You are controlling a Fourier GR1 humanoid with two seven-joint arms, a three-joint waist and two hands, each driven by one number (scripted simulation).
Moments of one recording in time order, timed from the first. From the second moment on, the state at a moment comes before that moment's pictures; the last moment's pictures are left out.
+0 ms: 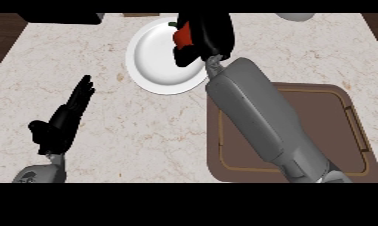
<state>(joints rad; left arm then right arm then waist) -0.07 0.24 0.04 -1.34 0.03 -0.06 -0.13 -0.99 0.00 0.32 -1.05 0.85 -0.22 0.57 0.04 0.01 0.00</state>
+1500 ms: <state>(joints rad) -0.08 0.21 0.04 -1.34 0.01 -0.06 -0.13 -1.01 -0.02 0.22 -0.76 0.11 -0.83 0.19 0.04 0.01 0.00</state>
